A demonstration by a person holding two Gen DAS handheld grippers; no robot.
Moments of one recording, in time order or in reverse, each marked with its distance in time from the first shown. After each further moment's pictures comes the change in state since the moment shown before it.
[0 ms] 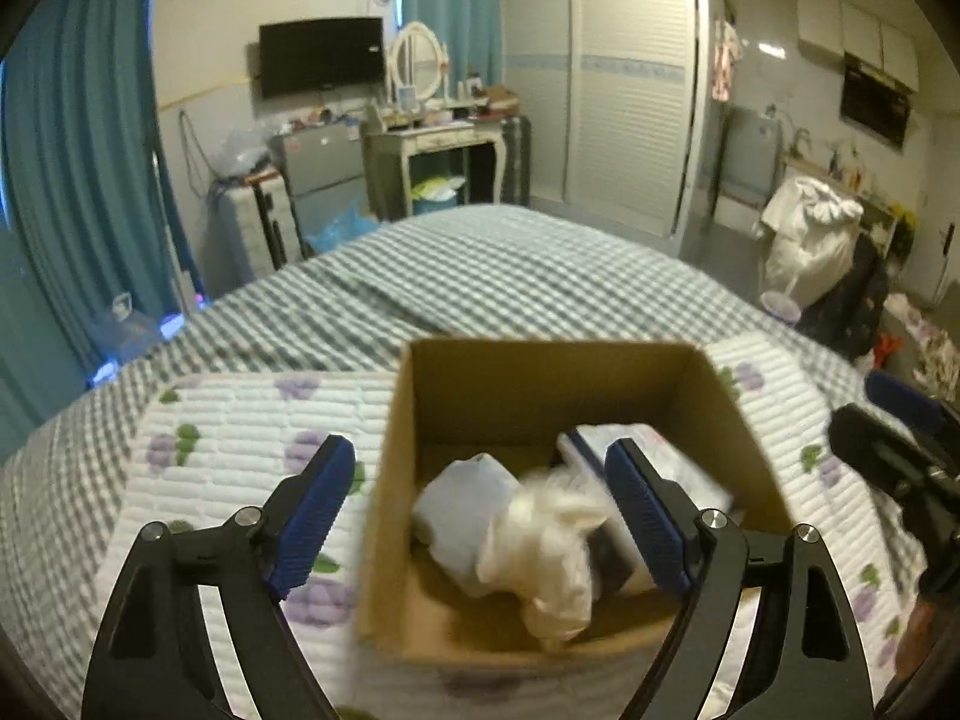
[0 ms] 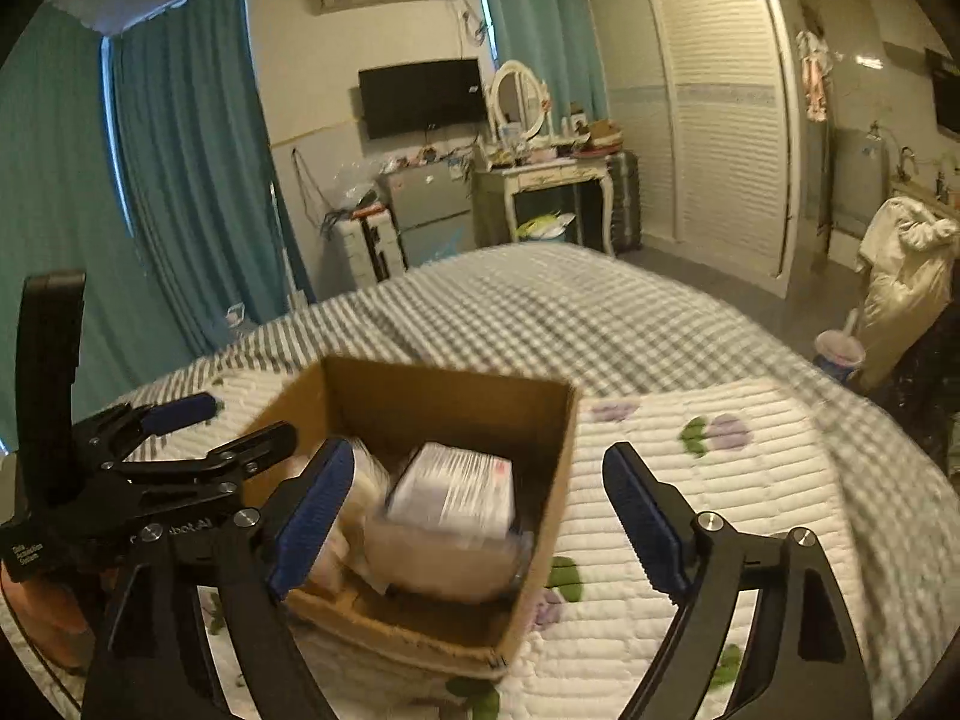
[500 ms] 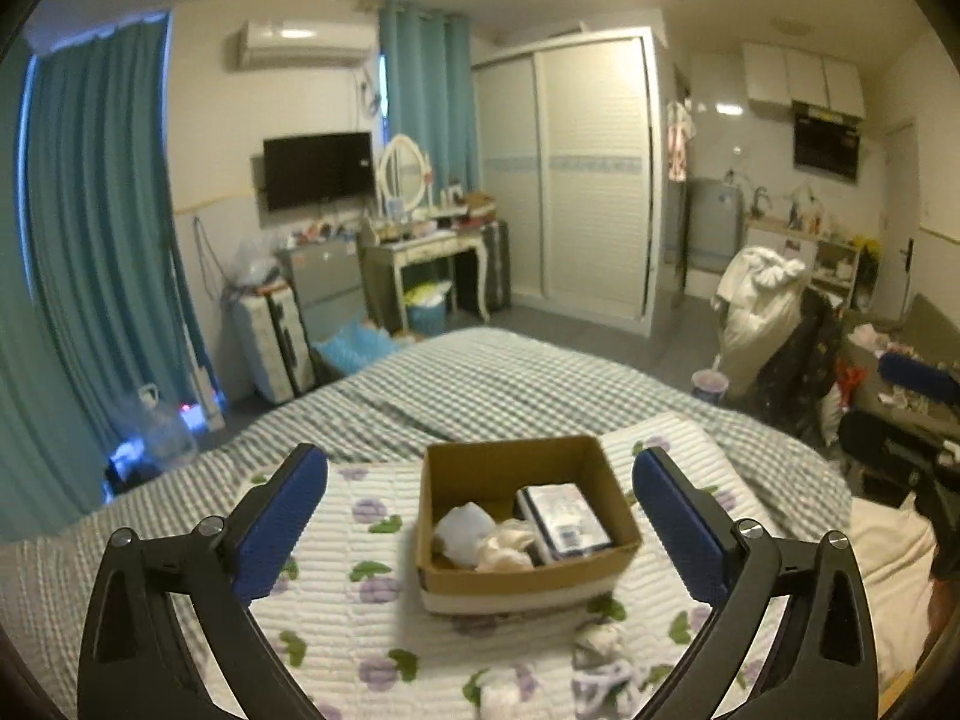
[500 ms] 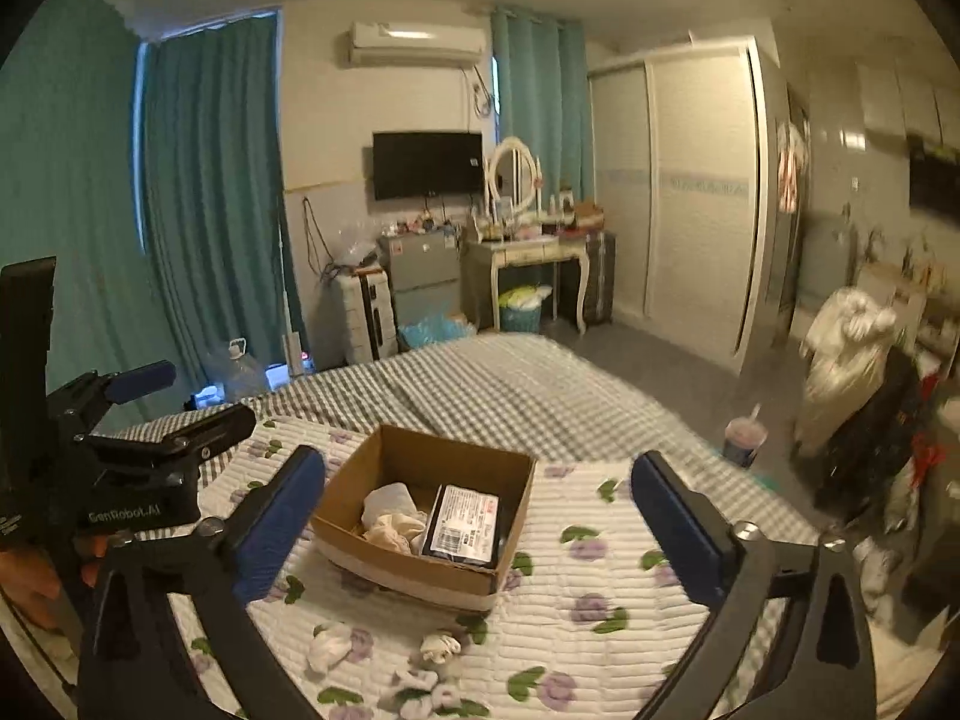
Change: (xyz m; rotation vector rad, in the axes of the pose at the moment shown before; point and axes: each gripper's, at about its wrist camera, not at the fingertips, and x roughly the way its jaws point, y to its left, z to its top) left arm -0.210 -0.014 0.013 0.059 -0.231 -0.018; right arm -0.221 0.060 0.045 -0.113 -0.142 -0.077
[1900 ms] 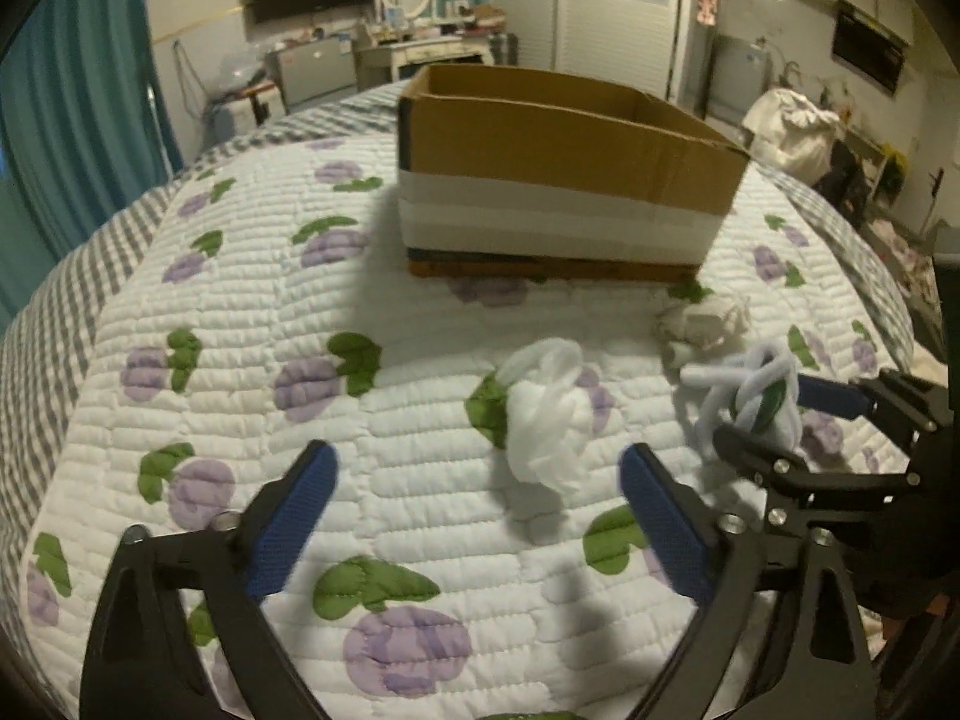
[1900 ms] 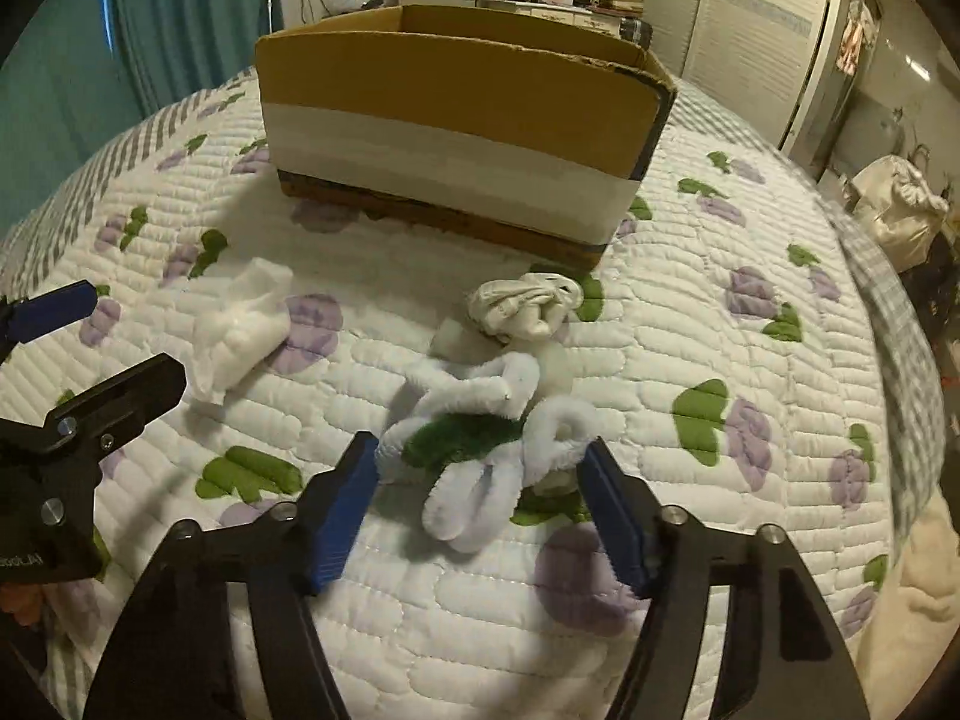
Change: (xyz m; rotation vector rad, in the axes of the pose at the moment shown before) left arm 0.102 0.008 -0.233 -0.034 0.434 -0.018; right arm 0.162 0.059 -0.257 -0.082 0.567 -0.035
